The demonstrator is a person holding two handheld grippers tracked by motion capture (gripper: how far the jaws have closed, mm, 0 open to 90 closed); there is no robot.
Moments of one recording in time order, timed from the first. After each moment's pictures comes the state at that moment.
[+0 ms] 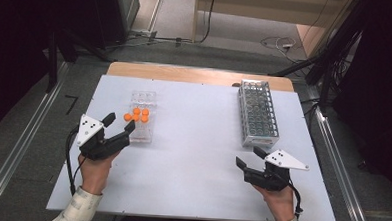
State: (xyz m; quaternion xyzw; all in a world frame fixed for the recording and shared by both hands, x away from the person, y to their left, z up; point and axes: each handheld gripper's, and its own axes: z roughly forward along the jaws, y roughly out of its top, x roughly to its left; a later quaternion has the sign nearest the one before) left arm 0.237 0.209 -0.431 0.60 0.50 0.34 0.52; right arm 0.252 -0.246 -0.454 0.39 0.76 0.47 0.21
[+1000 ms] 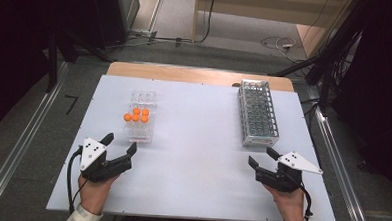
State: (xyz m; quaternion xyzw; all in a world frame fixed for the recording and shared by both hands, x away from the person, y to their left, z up) left arm 0.200 0.203 -0.461 0.62 0.51 0.33 0.49; right arm 0.252 -0.276 -0.457 0.42 0.74 0.46 0.24
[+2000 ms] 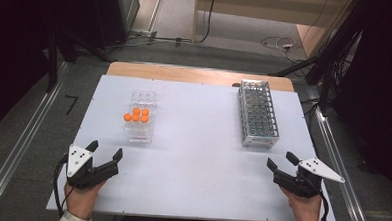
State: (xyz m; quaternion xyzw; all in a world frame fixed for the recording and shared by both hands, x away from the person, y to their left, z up) left arm 0.186 0.231 -0.479 0.61 0.54 0.35 0.45; right arm 0.244 -0.320 -0.461 0.47 0.71 0.45 0.26
